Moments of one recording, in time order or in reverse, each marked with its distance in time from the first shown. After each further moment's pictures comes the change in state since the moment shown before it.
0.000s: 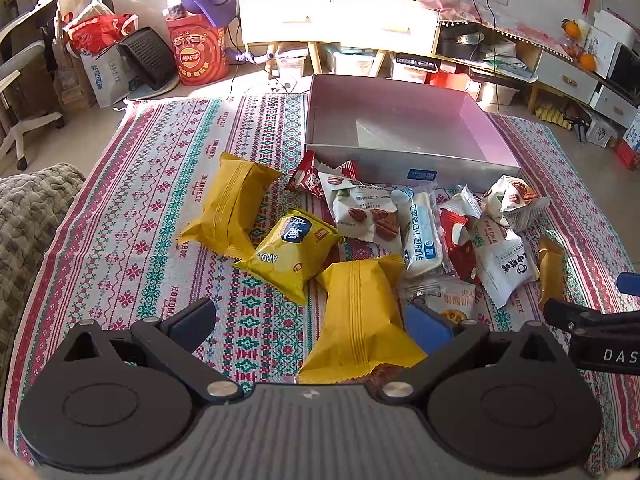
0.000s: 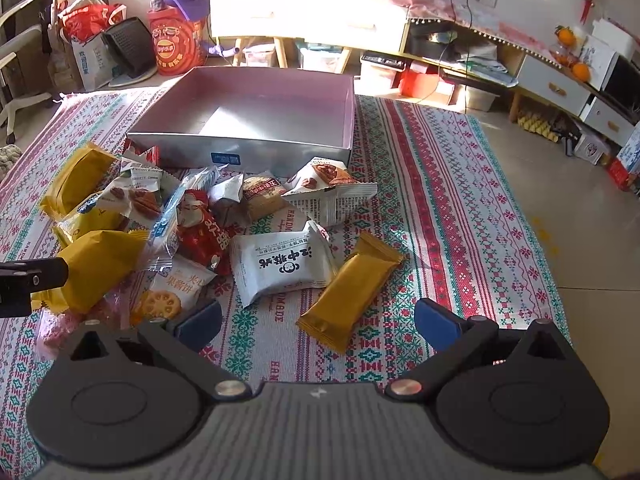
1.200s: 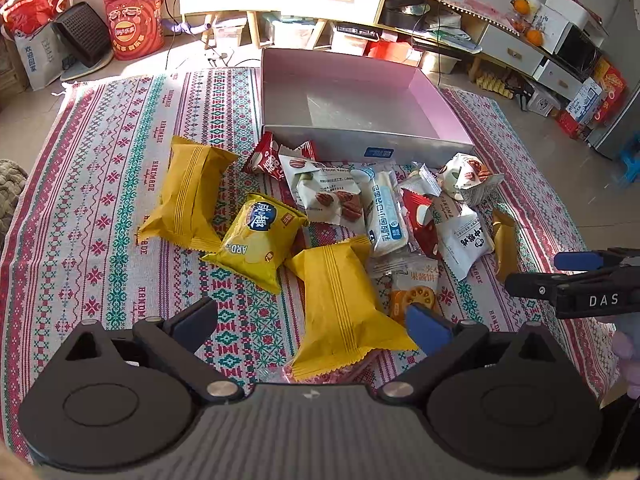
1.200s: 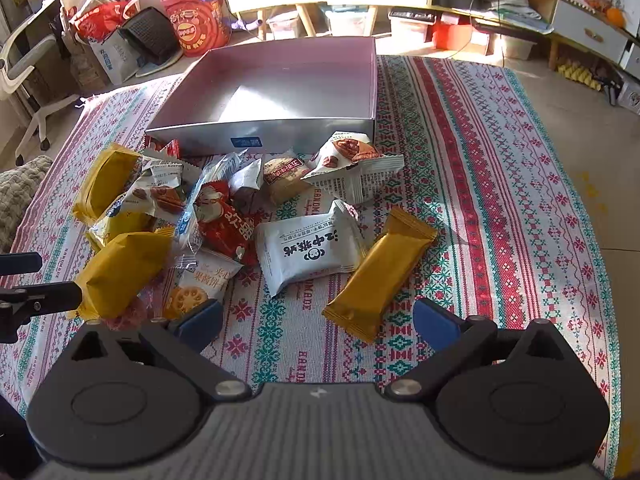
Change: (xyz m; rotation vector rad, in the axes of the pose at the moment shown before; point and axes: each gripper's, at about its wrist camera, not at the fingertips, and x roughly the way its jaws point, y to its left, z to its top) left arm 0.009 0.027 0.016 0.048 0.116 -0.224; right arm 0.017 -0.023 0.017 0.078 0.140 0.191
